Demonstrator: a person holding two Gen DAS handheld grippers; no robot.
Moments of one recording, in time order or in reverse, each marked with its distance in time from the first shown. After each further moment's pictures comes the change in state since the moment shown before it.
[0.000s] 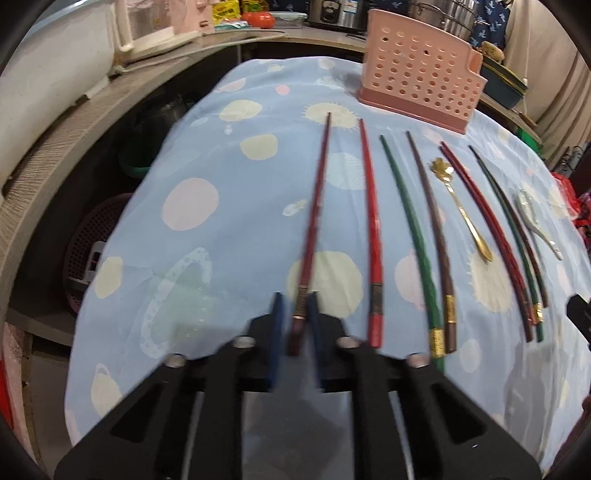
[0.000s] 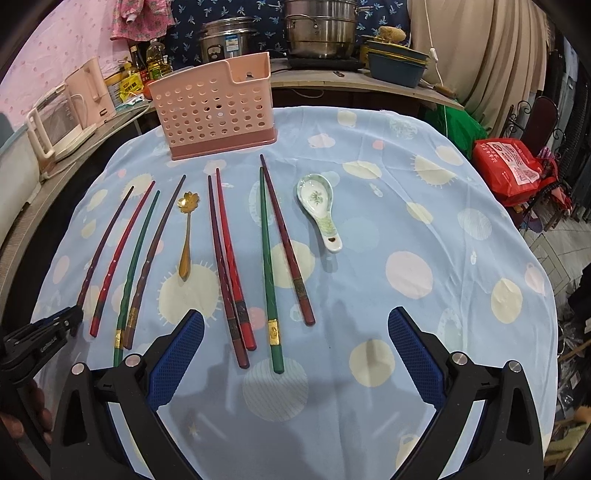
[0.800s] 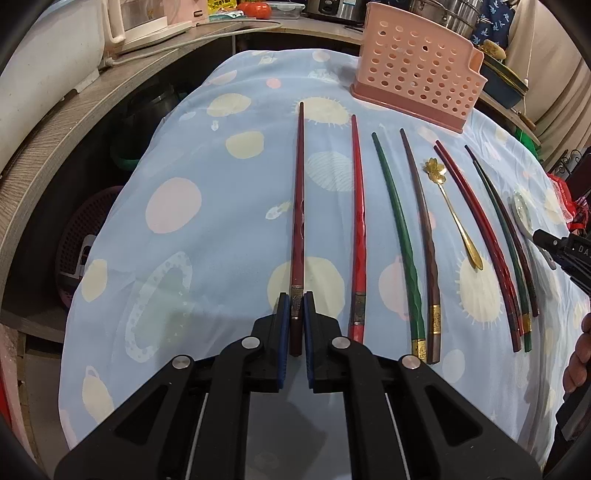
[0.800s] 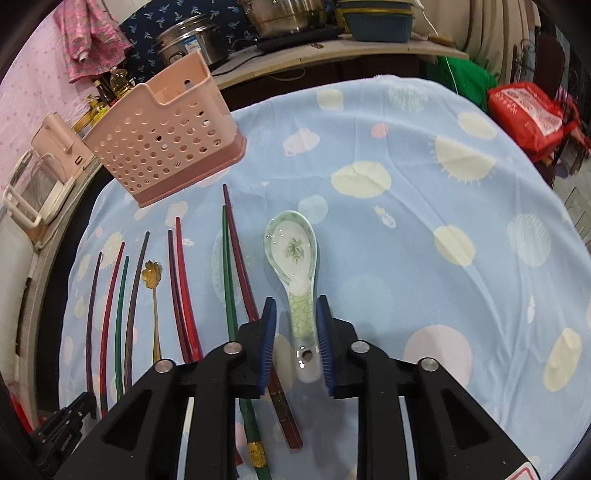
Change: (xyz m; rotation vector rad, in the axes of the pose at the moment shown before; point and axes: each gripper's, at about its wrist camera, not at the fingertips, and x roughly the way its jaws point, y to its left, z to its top) left arm 0.006 -0.006 0.011 -0.020 0.037 -0.010; right arm 0.081 -0.047 0.063 0.207 0.097 0.145
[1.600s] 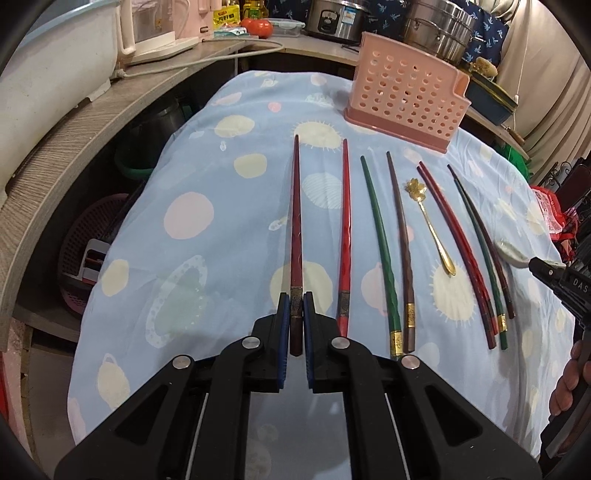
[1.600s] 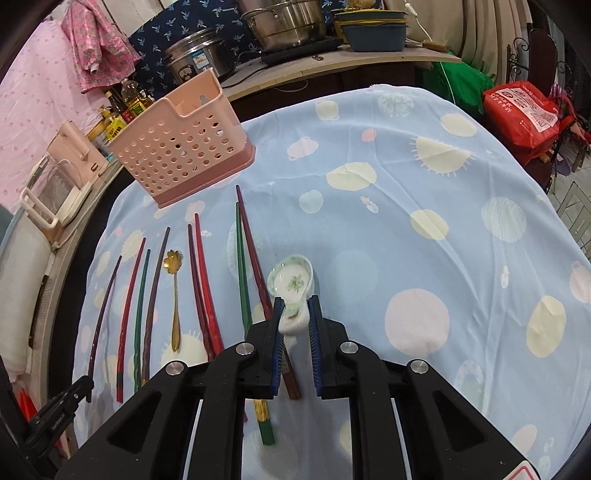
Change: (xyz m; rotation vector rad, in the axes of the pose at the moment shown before) left arm -0.037 0.004 -0.006 -0.018 -0.070 -0.034; right arm -0.043 -0.007 -0.023 0.004 -0.048 0.037
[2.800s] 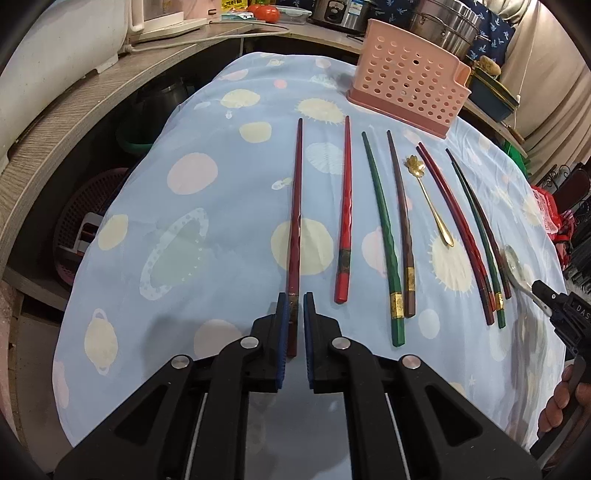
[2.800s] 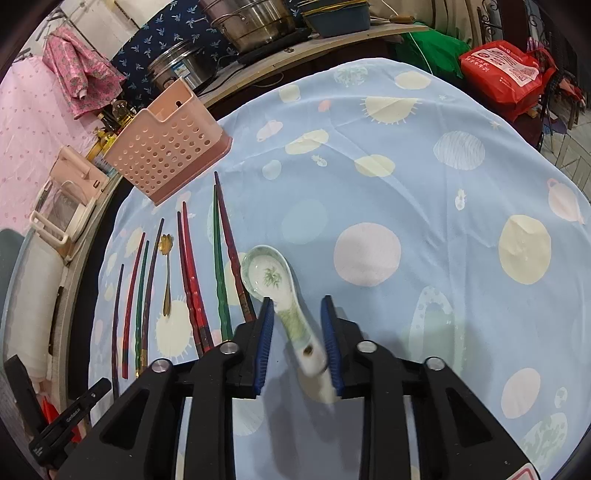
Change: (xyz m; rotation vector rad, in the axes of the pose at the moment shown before) left arm 0.003 0.004 -0.024 -0.038 0.054 -0.022; right arm -0.013 -0.044 -0.037 0.122 0.025 0.061
